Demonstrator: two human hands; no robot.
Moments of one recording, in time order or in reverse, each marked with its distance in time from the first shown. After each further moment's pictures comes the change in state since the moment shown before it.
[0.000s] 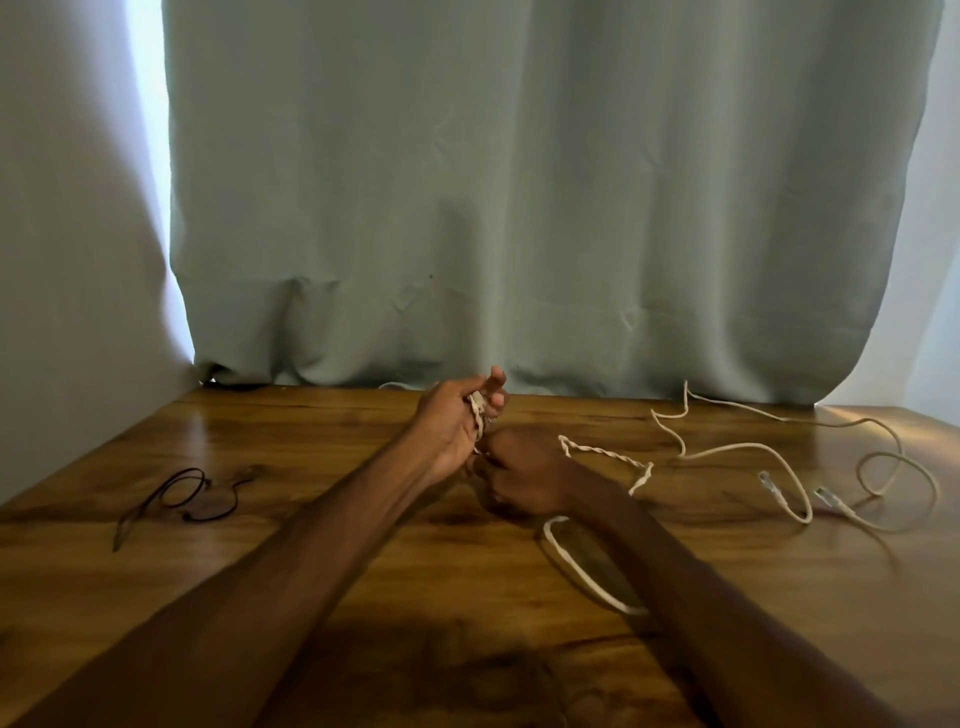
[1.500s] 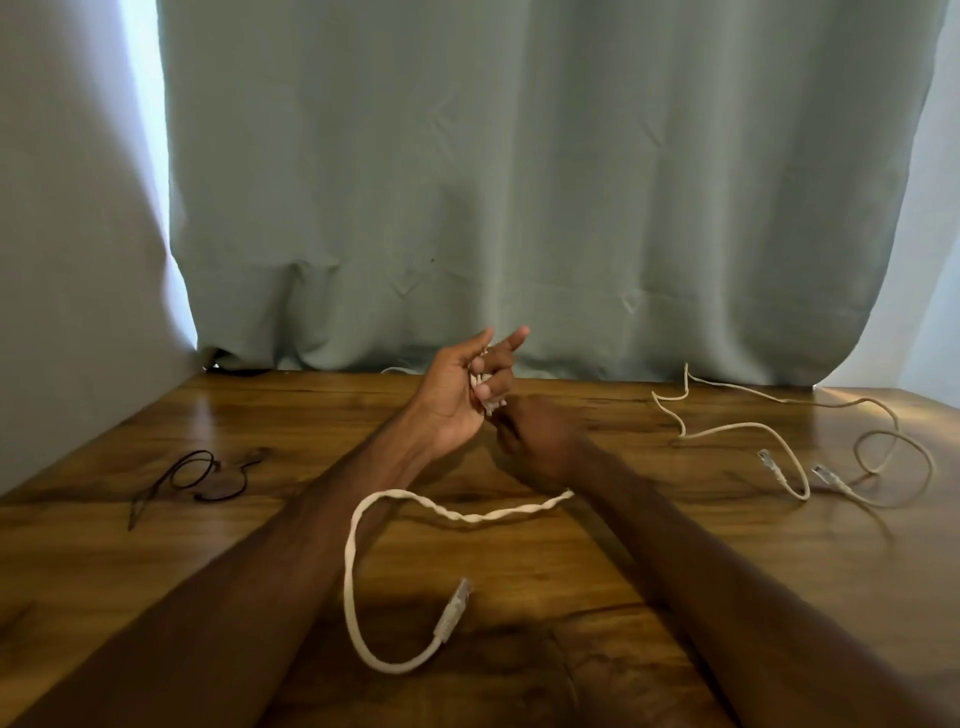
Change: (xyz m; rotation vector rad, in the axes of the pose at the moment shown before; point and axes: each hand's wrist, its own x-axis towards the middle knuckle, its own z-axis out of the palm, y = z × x) left_hand -0.007 0.011 0.007 -0.083 -0.261 -0.069; right_hand 0.007 0.025 0.007 -0.149 0.240 -0.028
